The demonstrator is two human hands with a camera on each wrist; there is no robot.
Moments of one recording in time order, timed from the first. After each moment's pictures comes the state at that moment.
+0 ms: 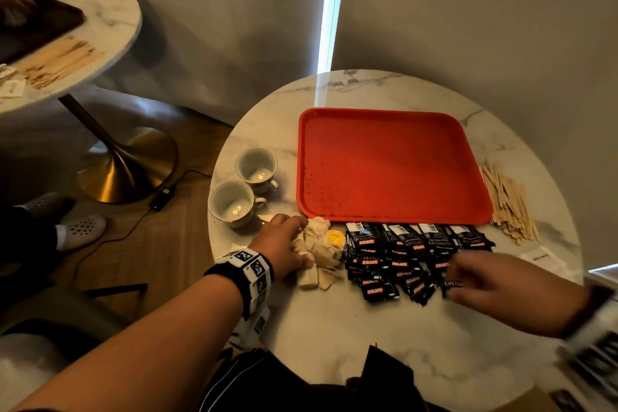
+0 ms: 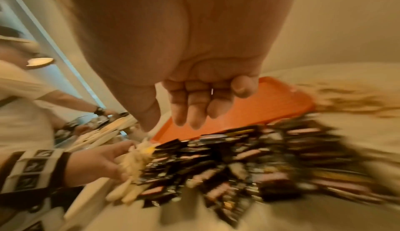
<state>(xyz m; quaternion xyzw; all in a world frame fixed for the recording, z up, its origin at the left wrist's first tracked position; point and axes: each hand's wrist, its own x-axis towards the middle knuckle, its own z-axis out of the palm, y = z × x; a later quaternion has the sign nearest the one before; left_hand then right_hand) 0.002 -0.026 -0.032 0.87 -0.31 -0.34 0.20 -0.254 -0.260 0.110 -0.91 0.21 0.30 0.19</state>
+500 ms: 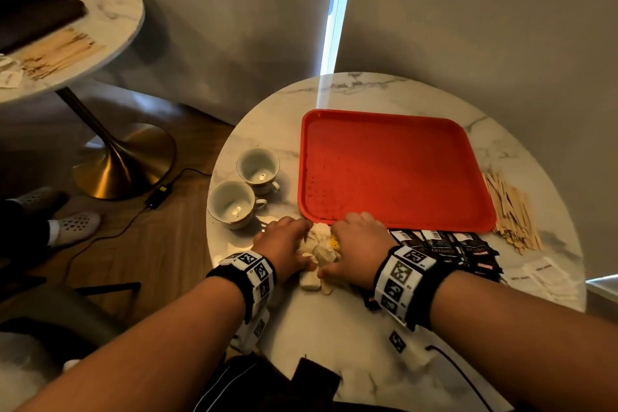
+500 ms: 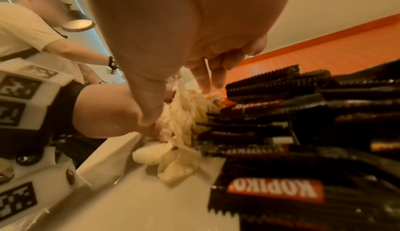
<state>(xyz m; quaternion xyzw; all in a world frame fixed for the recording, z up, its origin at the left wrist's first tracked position) 0.003 -0.034 -0.044 0.88 -0.35 -0.29 0.16 -0.109 -0.170 0.028 -0.96 0.16 0.21 0.07</state>
